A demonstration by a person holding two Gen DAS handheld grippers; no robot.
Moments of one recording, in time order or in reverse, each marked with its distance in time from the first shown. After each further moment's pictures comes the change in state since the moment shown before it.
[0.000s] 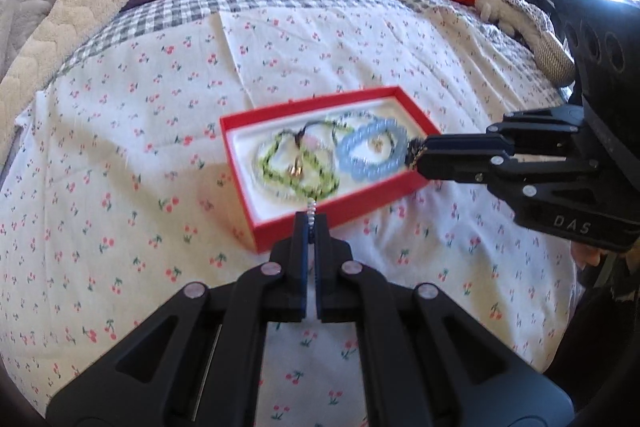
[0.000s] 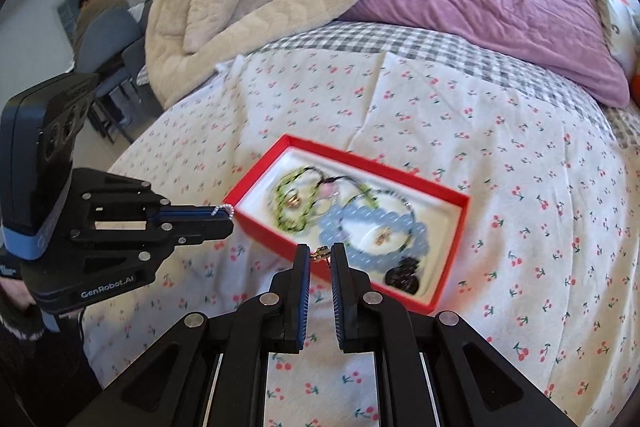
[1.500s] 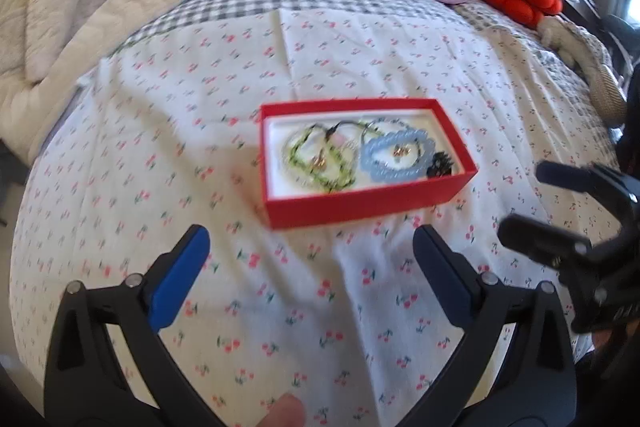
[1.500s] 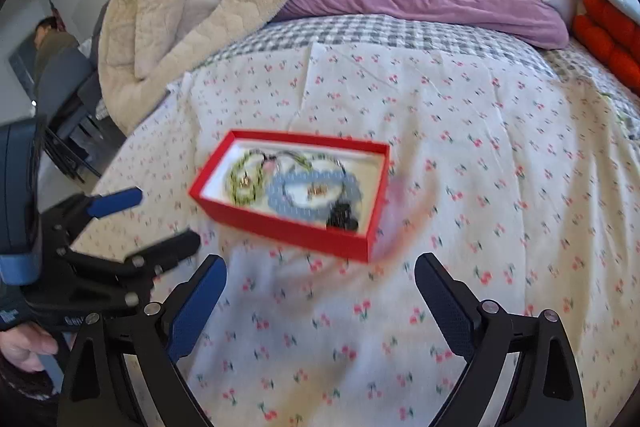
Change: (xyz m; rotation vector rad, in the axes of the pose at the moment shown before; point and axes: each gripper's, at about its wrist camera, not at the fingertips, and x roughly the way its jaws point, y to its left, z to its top) left arm -0.015 -0.025 -0.011 -0.178 0.008 0.239; right arm -0.043 -0.017 -0.035 0.196 0.022 -0.127
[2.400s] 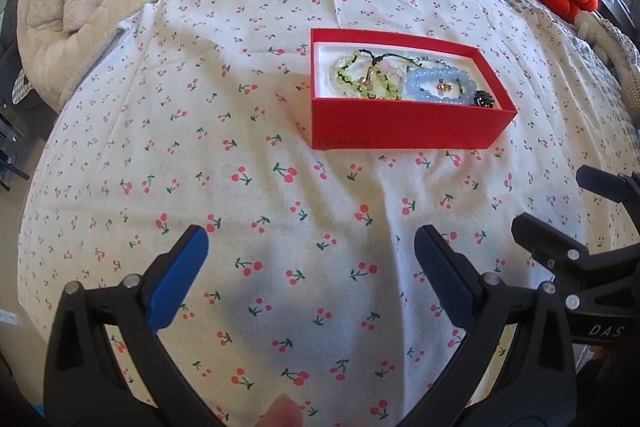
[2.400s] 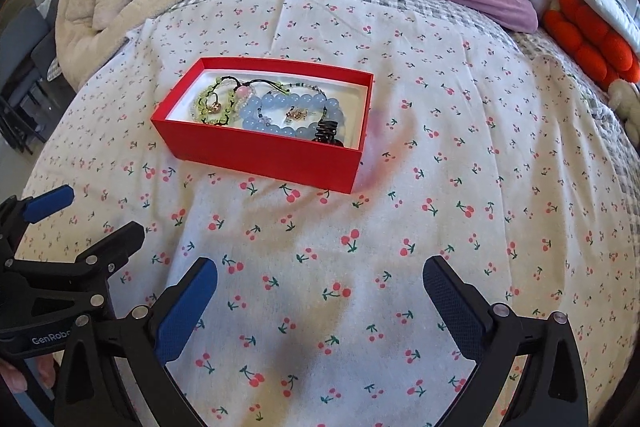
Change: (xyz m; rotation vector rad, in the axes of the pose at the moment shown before) left arm 0.003 0.009 -0.048 -0.082 0.081 0.109; right arm 0.020 0.026 -0.033 -0.019 0.112 -0.217
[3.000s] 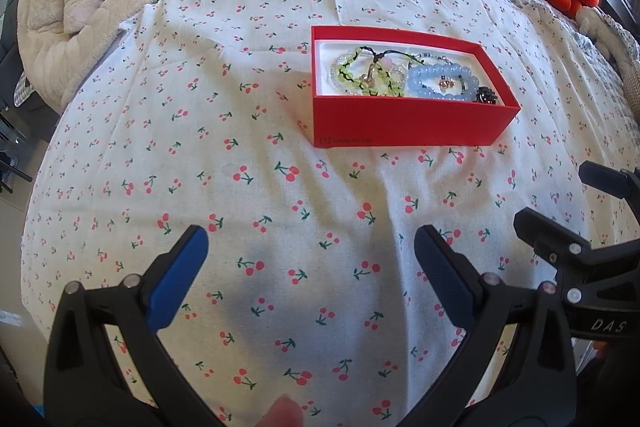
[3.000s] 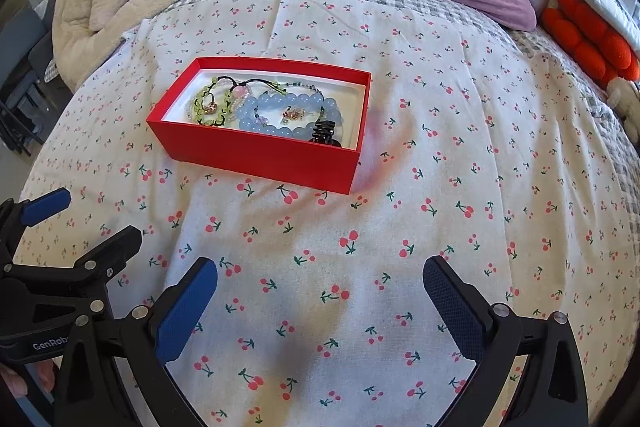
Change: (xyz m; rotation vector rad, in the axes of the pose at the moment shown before) left arm 0.001 -0.001 0.000 0.011 0.001 0.012; right arm 0.002 0.000 0.001 0.004 0.002 -0.008
